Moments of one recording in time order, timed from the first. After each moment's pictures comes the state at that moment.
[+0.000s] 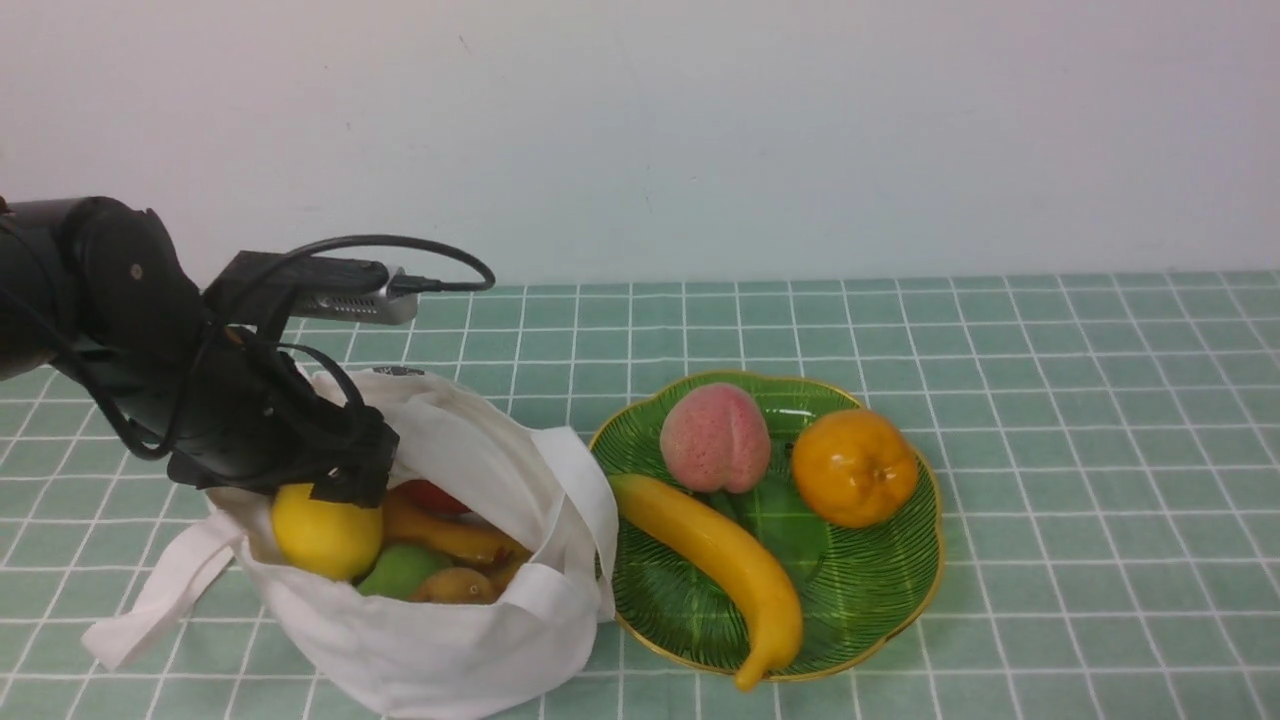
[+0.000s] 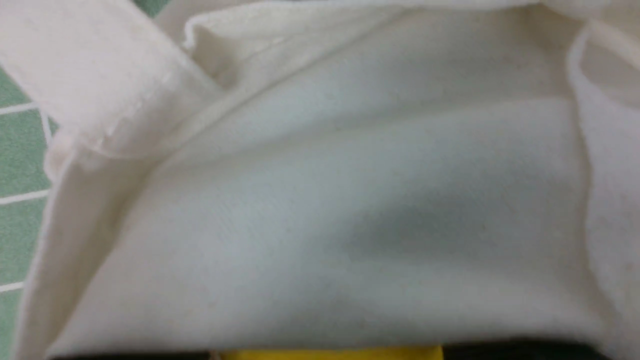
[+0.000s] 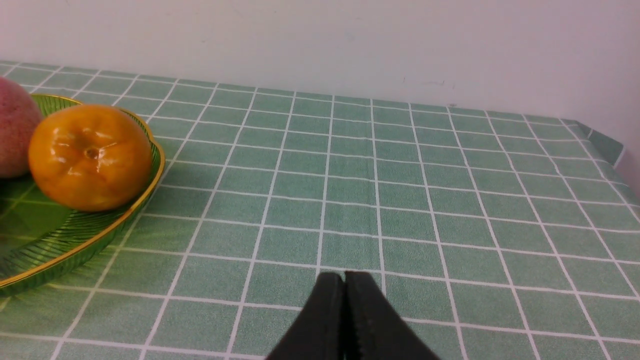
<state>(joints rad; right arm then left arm) -0.03 -0.01 0.02 -0.01 0.40 -0.11 -0.14 1.62 -1.04 -0.13 0.73 0.12</state>
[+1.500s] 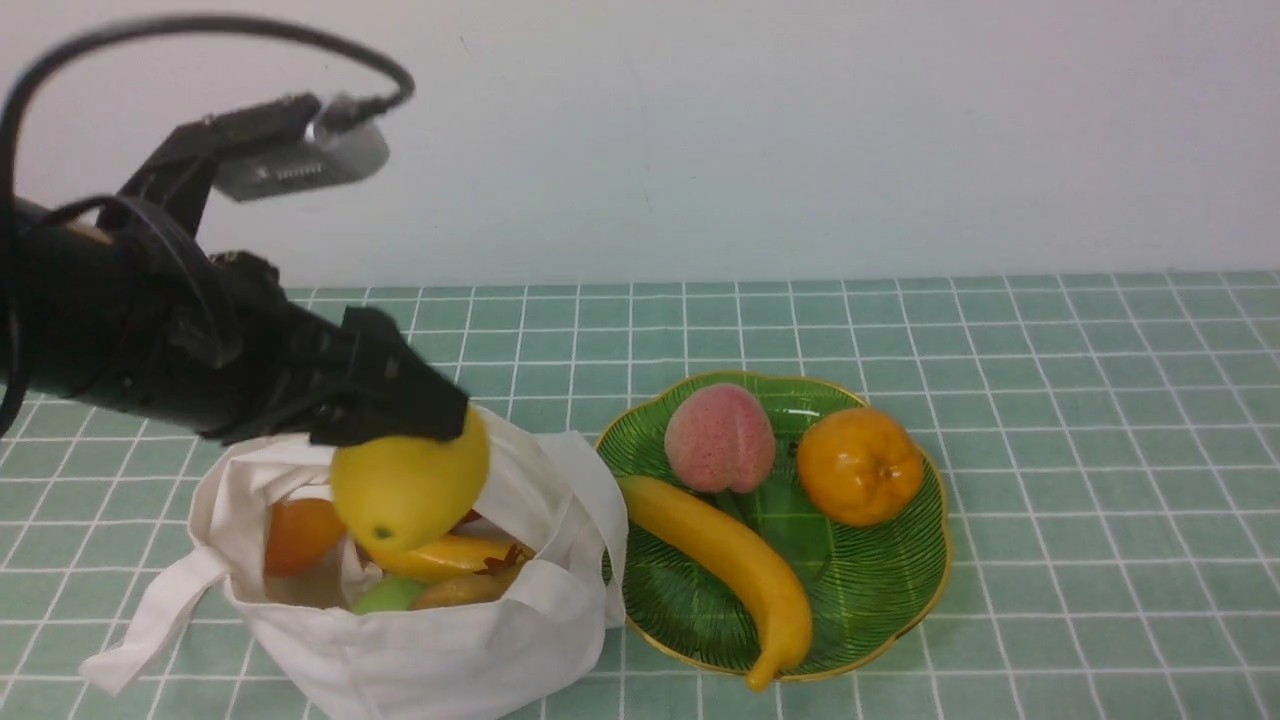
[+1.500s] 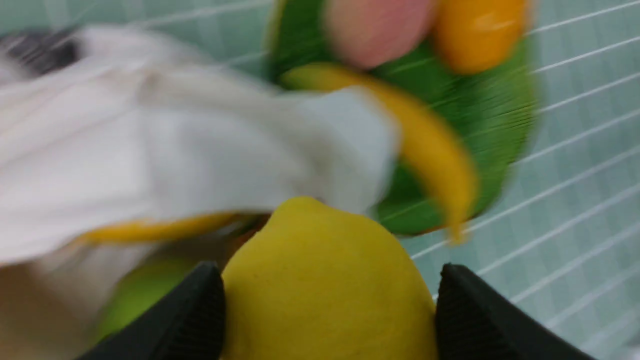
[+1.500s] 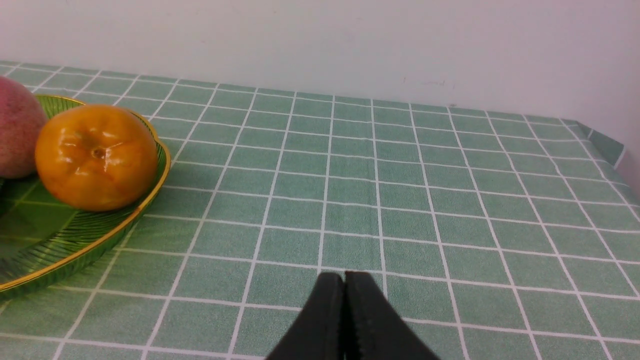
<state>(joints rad) -0.03 -0.01 0.02 -0.01 0.40 -0.11 -0.15 1.25 -1.06 -0.71 0.96 0.43</state>
